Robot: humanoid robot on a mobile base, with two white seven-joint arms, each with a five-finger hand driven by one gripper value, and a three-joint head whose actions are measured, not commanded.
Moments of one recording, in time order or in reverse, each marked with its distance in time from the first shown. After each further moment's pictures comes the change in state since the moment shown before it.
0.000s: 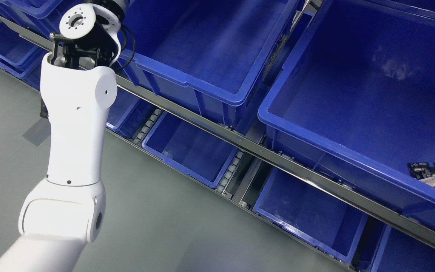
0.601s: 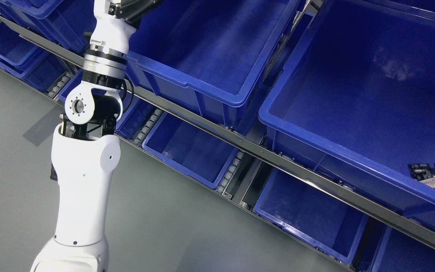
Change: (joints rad) left arm 0.313 0.000 0.039 -0.318 -0.020 -0.291 -0.146; right arm 0.000 0.000 0.000 0.000 0.000 0.000 0.000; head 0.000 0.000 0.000
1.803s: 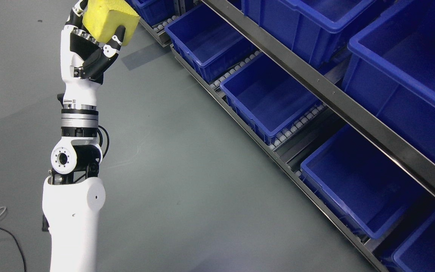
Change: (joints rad) left arm 0.287 0.000 0.171 0.027 -0.002 -0.279 -0.061; right arm 0.000 0.000 0.000 0.000 0.000 0.000 0.000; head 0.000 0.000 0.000
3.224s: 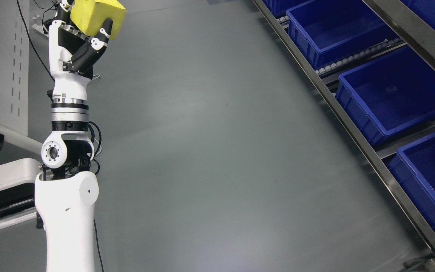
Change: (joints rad) left arm -0.017 0.000 0.062 0.018 -0.001 0.058 0.004; right arm 0.000 0.000 0.000 0.000 0.000 0.000 0.000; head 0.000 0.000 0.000
